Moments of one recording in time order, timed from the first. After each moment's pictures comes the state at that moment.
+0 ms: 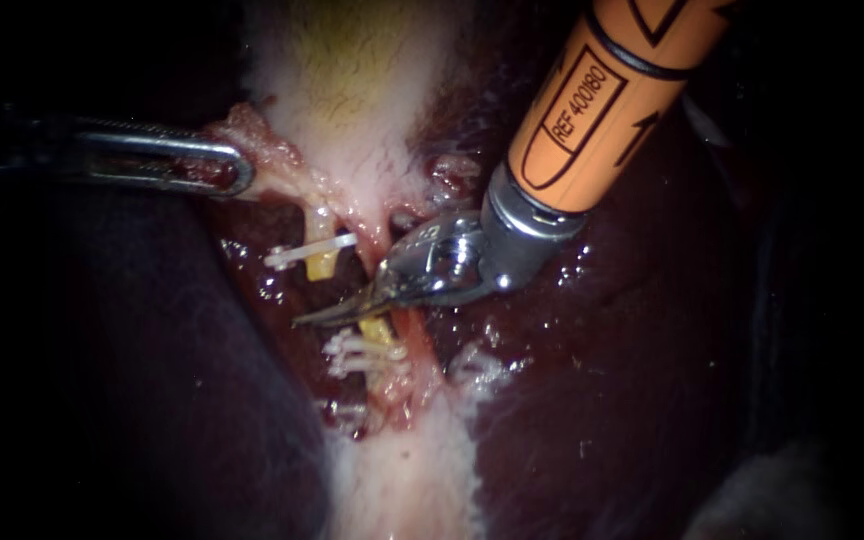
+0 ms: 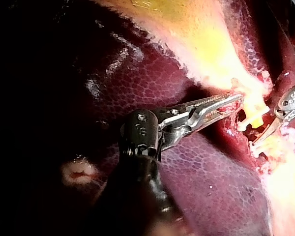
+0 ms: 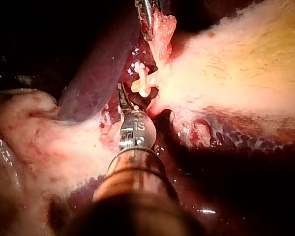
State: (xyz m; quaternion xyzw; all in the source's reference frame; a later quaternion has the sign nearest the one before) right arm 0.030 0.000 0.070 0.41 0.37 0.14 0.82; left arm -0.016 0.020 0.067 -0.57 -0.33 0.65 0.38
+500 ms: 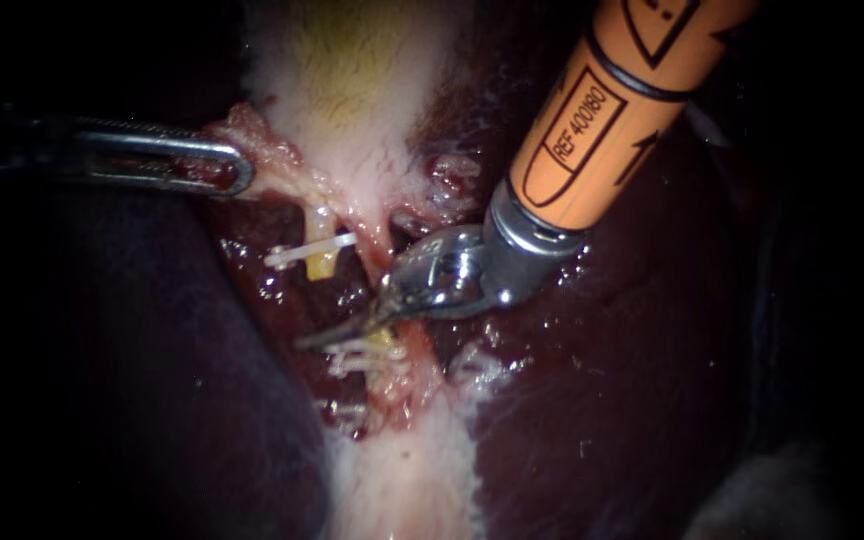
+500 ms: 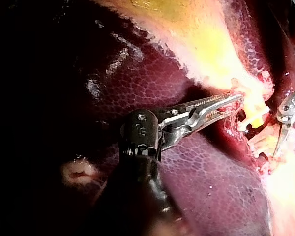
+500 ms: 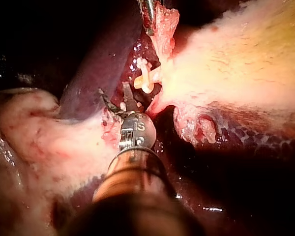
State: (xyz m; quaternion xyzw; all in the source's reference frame) right arm 0.031 -0.002 0.070 0.41 0.40 0.14 0.80; left arm -0.016 0.020 0.067 -0.57 -0.33 0.65 0.38
